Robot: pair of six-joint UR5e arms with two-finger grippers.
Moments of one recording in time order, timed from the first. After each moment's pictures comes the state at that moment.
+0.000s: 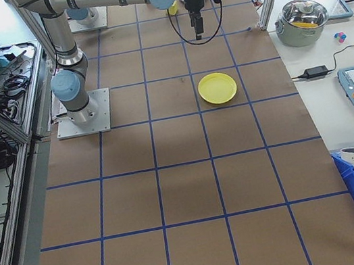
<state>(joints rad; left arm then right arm) -1.50 -1.48 -1.39 -1.76 1.60 0.01 1.49 -1.42 1.47 -1.67 -1.64 -0.10</state>
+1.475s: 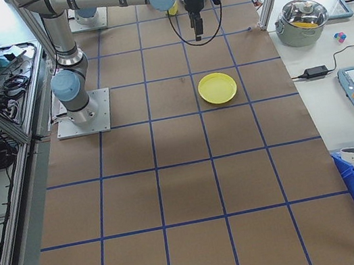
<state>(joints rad) -1.22 -1.42 -1.60 -1.76 1.63 0.21 1.49 -1.42 1.48 -1.68 -1.64 -0.10</state>
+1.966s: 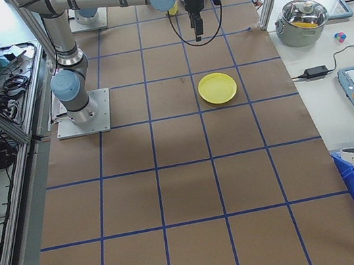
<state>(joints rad) -1.18 -1.43 -1.66 -1.75 1.69 0.20 1.49 -1.42 1.48 -1.68 -1.64 -0.11</state>
